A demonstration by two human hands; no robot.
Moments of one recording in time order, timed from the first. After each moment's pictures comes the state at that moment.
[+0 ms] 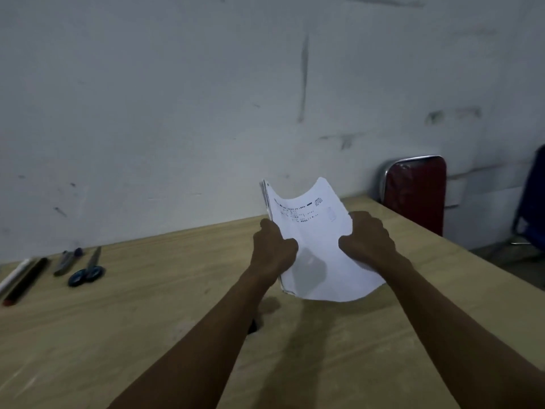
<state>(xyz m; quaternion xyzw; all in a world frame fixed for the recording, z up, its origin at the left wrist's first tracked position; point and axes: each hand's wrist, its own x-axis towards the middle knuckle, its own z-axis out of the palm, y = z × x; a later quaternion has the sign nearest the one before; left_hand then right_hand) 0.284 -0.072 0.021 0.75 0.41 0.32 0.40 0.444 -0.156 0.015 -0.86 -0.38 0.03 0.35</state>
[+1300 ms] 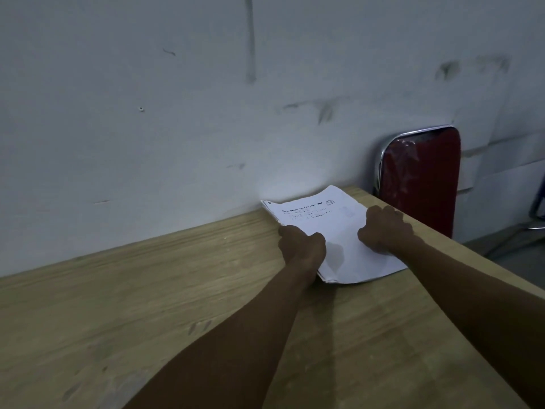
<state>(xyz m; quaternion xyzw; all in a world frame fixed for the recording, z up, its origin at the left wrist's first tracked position) 0.537 0.003 -0.061 0.62 0.49 0.31 0.53 0.674 -0.062 -0.055 -0.93 -0.32 0.04 0.16</state>
